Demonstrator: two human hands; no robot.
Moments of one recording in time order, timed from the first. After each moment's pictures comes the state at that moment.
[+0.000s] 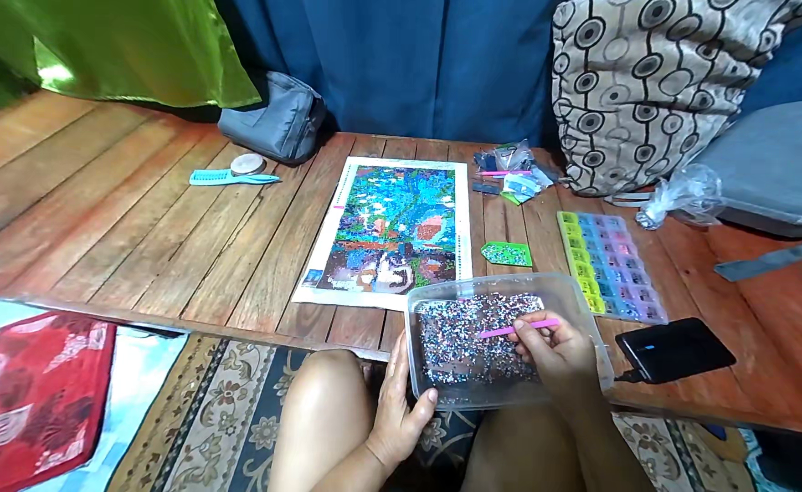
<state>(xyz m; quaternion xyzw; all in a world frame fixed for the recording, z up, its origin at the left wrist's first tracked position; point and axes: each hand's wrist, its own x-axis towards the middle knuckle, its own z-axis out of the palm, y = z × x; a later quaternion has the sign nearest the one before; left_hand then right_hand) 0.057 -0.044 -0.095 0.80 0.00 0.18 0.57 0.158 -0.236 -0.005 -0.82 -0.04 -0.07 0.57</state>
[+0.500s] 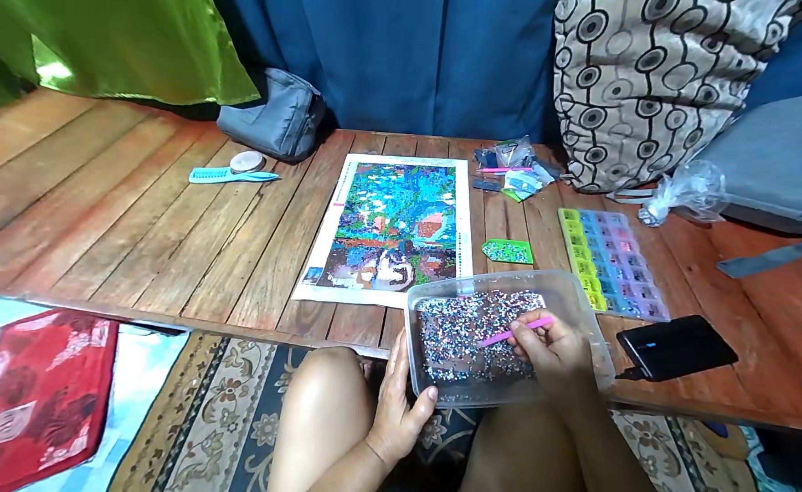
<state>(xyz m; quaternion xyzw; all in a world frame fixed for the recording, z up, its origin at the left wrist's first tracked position) 0.055 -0.044 -0.091 0.81 0.01 0.16 0.56 0.156 -0.235 -0.005 -0.84 -0.05 -0.05 0.54</state>
